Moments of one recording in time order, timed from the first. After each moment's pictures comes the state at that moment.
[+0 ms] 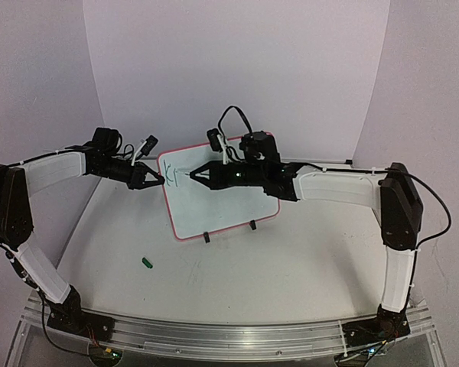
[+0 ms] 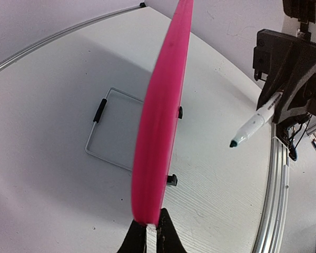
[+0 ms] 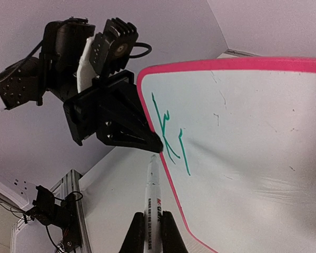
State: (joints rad) left arm -0.23 1.62 1.23 -0.44 0.88 0.30; right arm 0.85 2.00 1.57 0.15 -0.40 0.44
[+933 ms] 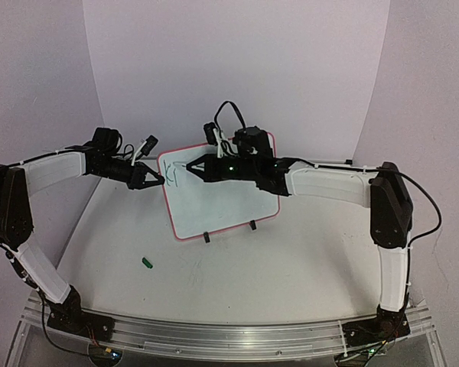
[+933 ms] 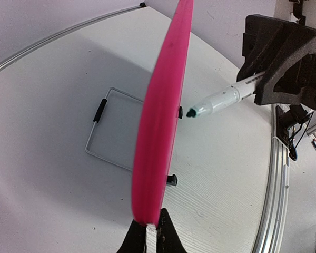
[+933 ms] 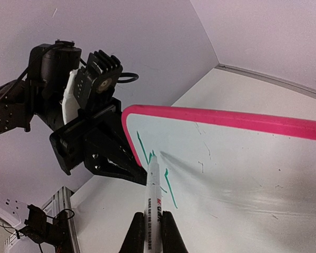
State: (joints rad) left arm -0.23 1.62 1.23 -0.44 0.88 0.30; right arm 0.85 2.07 1.70 0.13 -0.34 0.44
